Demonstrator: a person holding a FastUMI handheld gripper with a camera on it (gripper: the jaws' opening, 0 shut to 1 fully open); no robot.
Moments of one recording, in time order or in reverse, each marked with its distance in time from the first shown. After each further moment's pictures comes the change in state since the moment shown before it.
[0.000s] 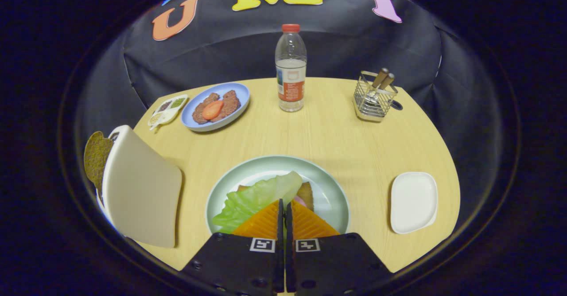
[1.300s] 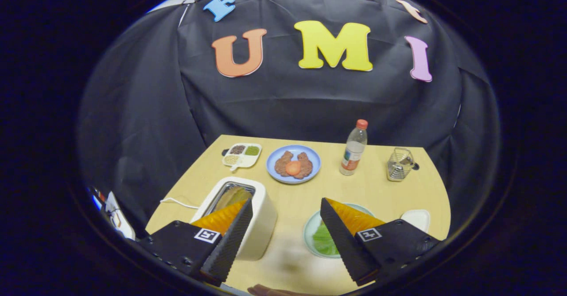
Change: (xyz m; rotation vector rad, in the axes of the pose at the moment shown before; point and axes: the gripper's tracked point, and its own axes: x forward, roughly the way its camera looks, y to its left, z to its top) arm -0.185 0.179 0.064 -0.124 -0.279 0.195
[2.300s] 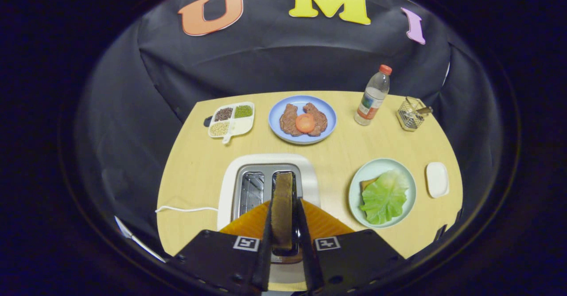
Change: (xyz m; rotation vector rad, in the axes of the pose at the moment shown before) arm 0.084 0.071 -0.050 0.146 0.322 -0.214
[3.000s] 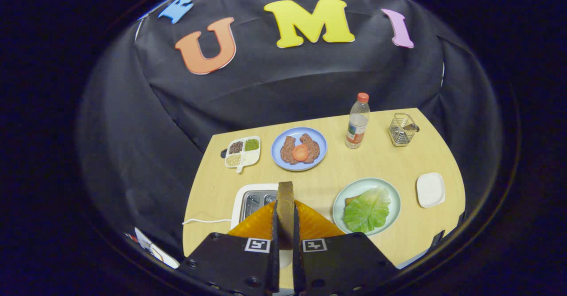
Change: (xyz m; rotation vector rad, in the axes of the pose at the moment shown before) arm -0.092 -0.068 0.060 0.130 -0.134 0.155
